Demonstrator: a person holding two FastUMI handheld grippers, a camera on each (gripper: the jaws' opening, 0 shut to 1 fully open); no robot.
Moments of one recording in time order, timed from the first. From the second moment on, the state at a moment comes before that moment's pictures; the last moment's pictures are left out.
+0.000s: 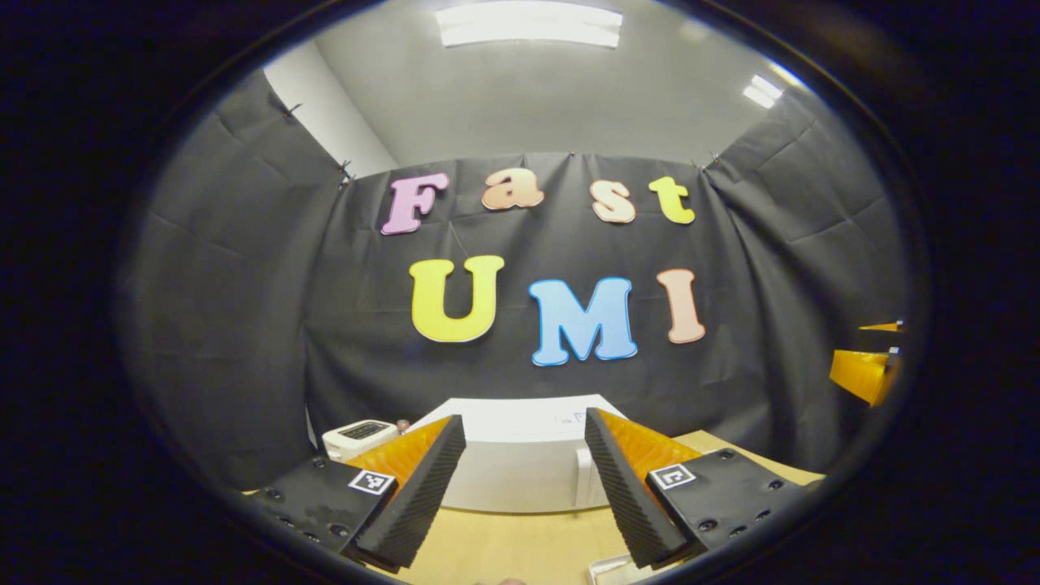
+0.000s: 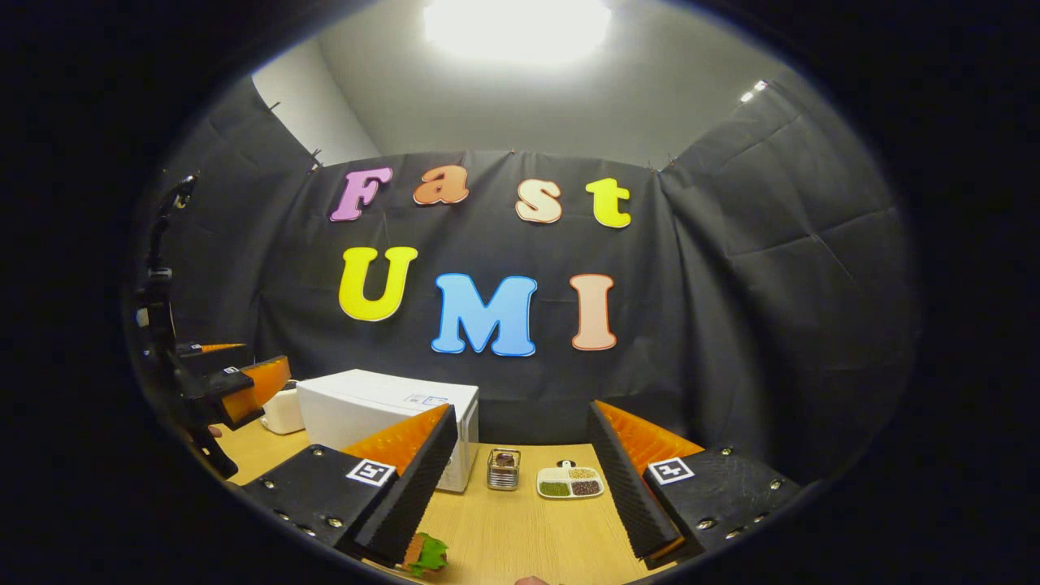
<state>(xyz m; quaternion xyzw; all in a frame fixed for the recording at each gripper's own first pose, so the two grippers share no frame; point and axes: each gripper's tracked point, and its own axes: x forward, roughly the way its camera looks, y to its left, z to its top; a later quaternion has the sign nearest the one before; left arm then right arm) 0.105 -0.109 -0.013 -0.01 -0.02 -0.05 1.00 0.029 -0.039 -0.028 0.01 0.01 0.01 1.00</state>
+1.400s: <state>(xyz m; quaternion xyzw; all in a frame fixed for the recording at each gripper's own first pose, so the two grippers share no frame) 0.296 -0.235 -0.262 0.04 0.15 -0.13 0.98 0.028 -0.093 -0.053 -0.04 0.08 -0.15 0.98</state>
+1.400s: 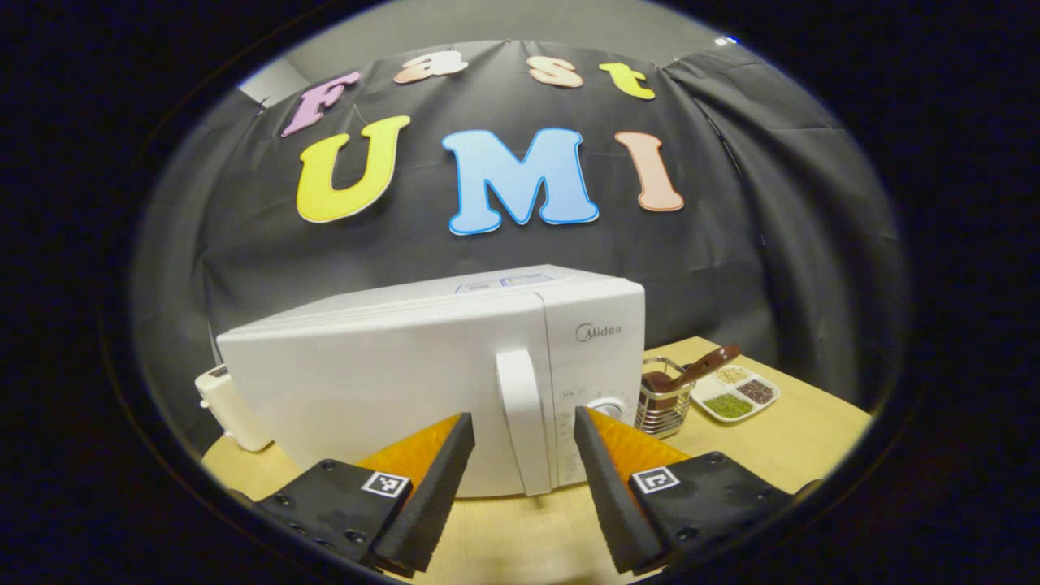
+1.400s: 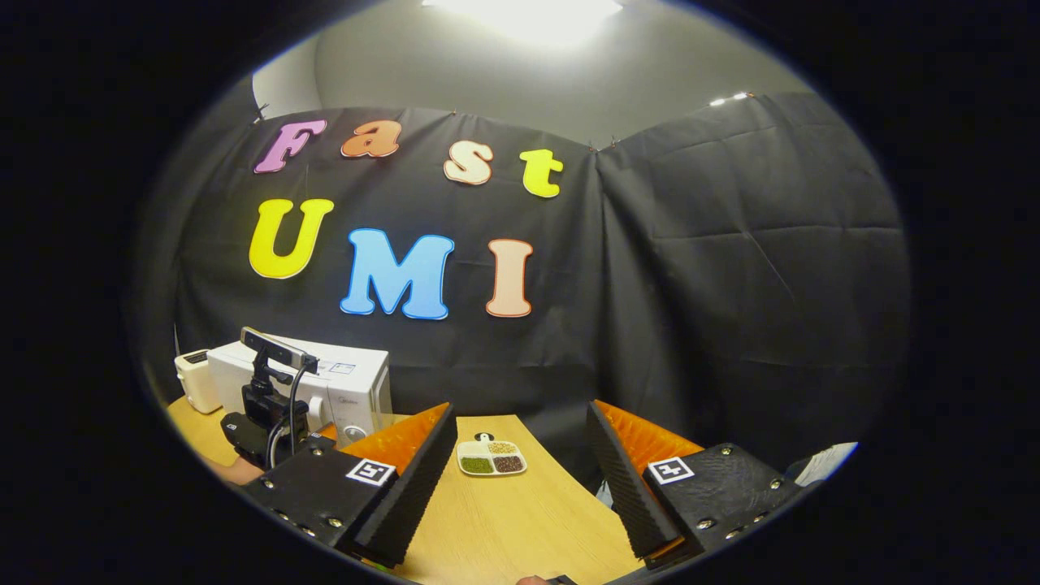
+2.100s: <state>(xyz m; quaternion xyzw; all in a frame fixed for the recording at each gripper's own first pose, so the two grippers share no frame) 0.307 -0.240 -0.266 0.04 0.17 -0.13 0.98 0.014 -0.091 -0.056 -0.06 0.09 -0.13 0.99</state>
